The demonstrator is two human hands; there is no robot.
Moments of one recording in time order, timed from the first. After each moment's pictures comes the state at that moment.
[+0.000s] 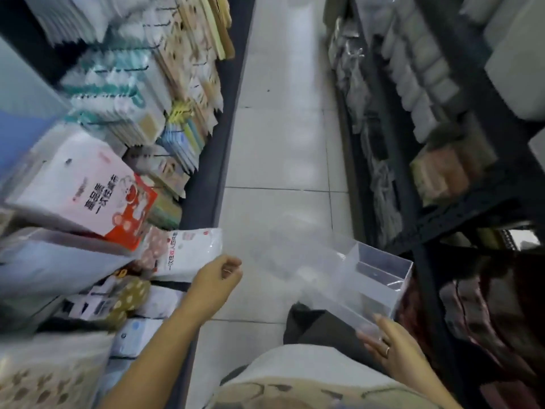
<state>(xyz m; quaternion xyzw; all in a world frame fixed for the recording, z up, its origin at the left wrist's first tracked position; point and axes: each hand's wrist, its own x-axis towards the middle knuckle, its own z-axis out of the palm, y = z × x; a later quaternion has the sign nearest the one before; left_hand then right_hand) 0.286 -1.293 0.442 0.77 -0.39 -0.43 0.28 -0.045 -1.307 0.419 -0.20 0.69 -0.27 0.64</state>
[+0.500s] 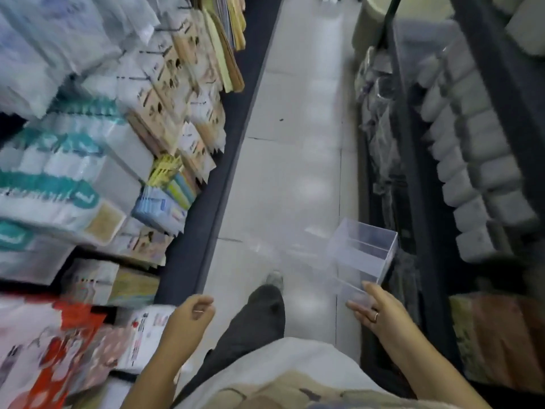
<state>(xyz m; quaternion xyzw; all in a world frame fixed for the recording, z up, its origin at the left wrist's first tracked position) 0.394 -1.621 0.396 0.82 -0.23 -0.43 0.29 0.079 -1.783 0.413 -0.26 0.65 -0.24 0.68</state>
